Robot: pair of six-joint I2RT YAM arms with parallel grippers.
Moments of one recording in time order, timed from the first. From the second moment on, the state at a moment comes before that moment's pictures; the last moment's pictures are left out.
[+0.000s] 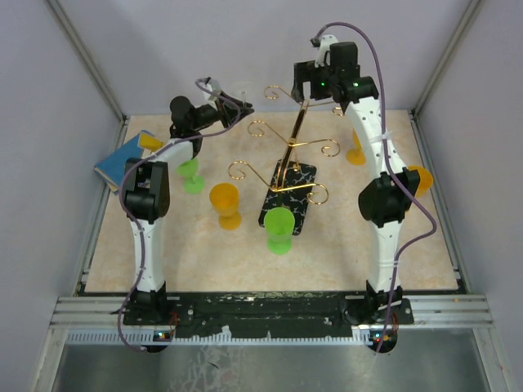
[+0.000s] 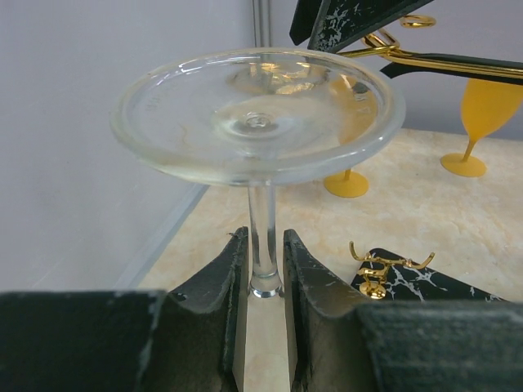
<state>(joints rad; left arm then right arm) -0.21 2.28 1.73 0.96 1.02 -0.26 0.26 2.16 2.42 -0.74 -0.19 0.03</state>
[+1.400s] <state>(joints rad) -0.29 2.32 1.85 0.86 1.12 -0.24 0.32 2.00 2.11 -0.34 0.07 0.00</state>
